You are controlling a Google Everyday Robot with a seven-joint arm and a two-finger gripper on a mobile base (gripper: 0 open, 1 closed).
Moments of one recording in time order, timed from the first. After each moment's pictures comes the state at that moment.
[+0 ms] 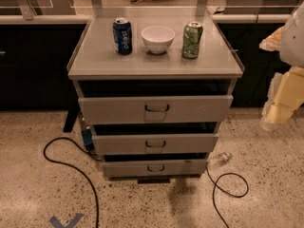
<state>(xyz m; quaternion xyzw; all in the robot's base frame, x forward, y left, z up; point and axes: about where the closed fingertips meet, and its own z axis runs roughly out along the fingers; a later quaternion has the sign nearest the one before) 0.438 -0.217 0.976 -0.60 0.78 -0.03 0.16</state>
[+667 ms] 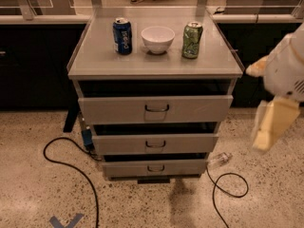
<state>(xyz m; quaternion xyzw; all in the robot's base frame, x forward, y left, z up) 0.425 -0.205 0.931 -0.62 0.77 -0.01 0.15</state>
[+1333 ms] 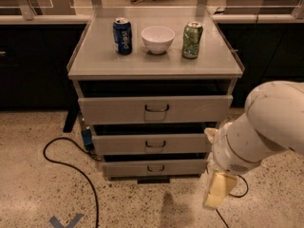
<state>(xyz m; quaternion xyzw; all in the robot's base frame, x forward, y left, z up) 0.389 -0.142 0.762 -0.64 0.75 0.04 0.15</state>
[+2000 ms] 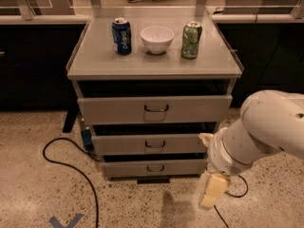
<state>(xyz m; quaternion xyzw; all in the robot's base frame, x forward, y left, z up) 0.397 -0.140 0.731 -0.64 0.75 0.07 0.16</state>
